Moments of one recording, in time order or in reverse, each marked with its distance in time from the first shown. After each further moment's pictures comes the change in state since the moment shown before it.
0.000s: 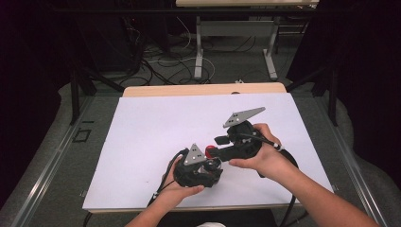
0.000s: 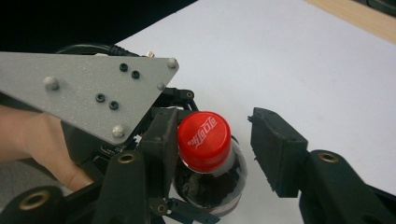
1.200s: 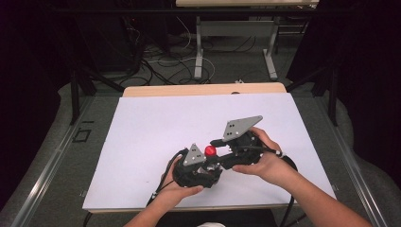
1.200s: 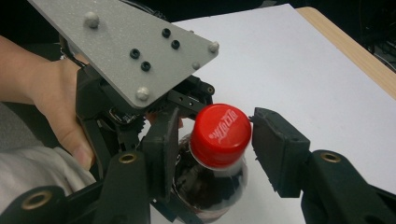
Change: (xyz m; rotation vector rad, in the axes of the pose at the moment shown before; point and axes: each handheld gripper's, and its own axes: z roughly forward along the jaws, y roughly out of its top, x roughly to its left) left arm -0.001 0.002 -0.004 0.002 -0.011 0.014; right arm 0.002 -0.009 0.003 -0.039 0.083 -0.311
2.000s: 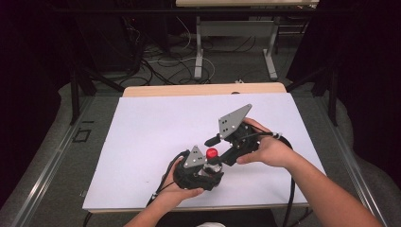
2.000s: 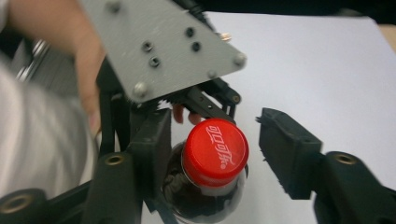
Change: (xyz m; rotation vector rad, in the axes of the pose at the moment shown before) left arm -0.002 -0.001 -0.002 0.012 -0.027 0.028; right arm -0.027 0.011 0.010 0.044 0.249 -0.172
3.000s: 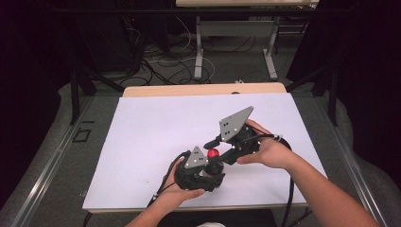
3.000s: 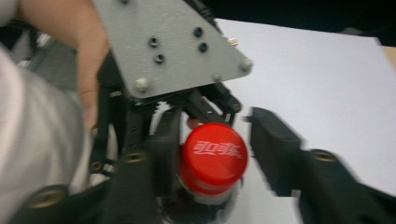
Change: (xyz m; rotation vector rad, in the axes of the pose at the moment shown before) left arm -0.005 0.001 0.001 -0.004 -0.016 -0.014; right arm -0.002 -0.003 0.001 -0.022 0.027 -0.115
